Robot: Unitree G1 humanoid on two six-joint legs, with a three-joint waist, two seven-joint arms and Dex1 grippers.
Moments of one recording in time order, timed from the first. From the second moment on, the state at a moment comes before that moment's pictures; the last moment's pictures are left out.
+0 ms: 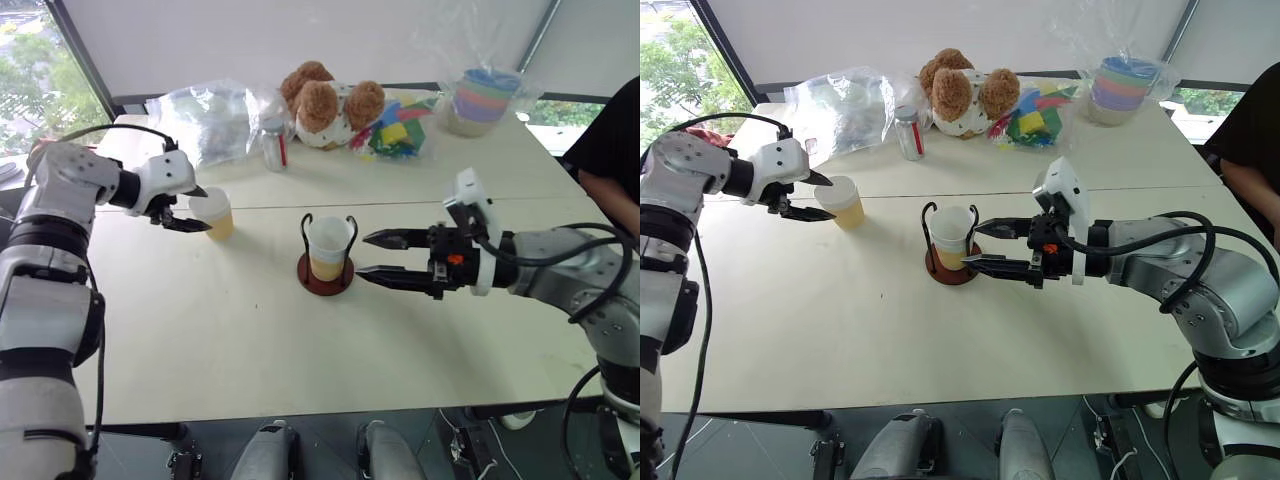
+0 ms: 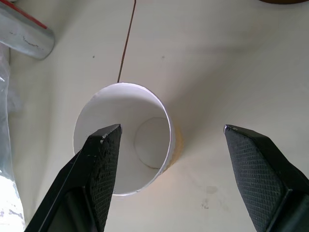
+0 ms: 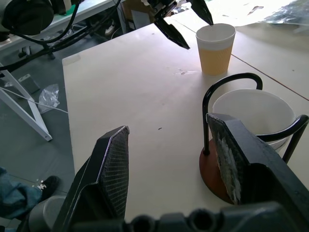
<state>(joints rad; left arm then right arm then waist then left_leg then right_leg) -1.23 0.81 -0.32 1.18 0.10 -0.32 -1.34 -0.54 -0.85 -0.06 -0.55 0.91 0.92 0.78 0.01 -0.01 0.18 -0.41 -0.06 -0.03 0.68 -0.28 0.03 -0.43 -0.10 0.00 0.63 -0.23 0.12</state>
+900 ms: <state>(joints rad) -1.50 0.67 -0.26 1.23 0.19 -0.33 -1.48 -0.43 -0.98 -0.14 -0.51 0.86 0.93 0.80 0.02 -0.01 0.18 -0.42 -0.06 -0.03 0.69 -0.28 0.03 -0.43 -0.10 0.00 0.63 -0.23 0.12</state>
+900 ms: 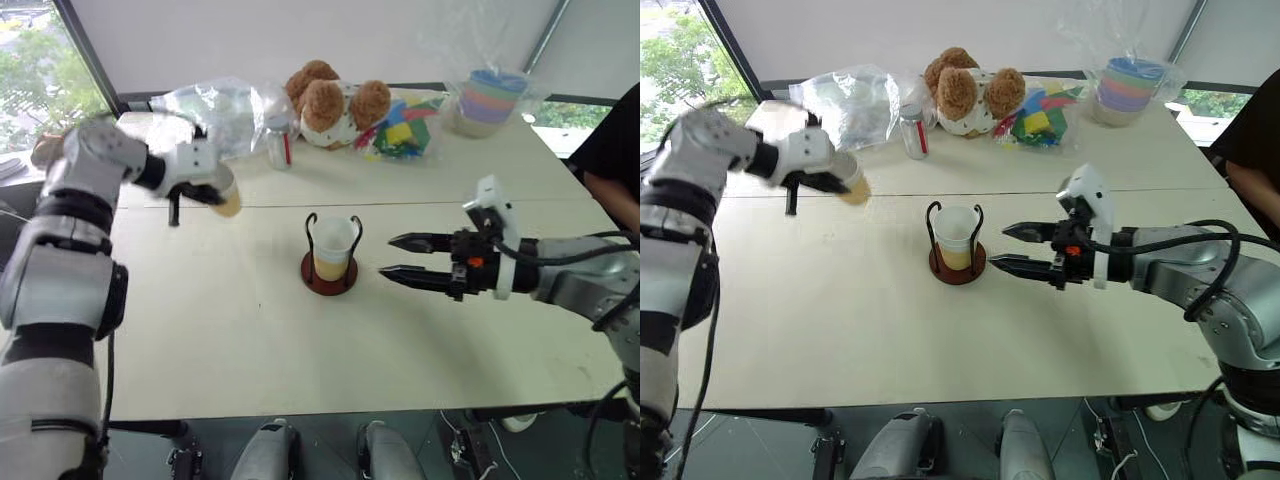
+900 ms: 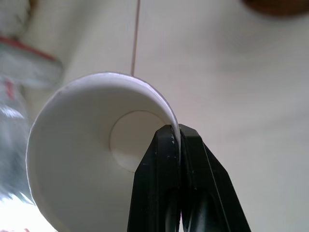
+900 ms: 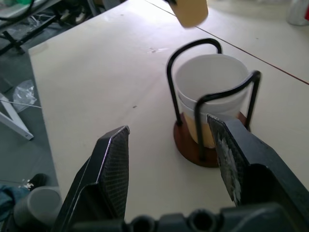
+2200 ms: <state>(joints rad) -1.56 0.69 -1.01 0.79 -0.62 -0.08 -1.61 -0.35 -0.92 -0.18 -0.54 0.83 0.91 0.71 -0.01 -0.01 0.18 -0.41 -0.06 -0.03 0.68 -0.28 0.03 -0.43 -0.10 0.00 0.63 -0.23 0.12</state>
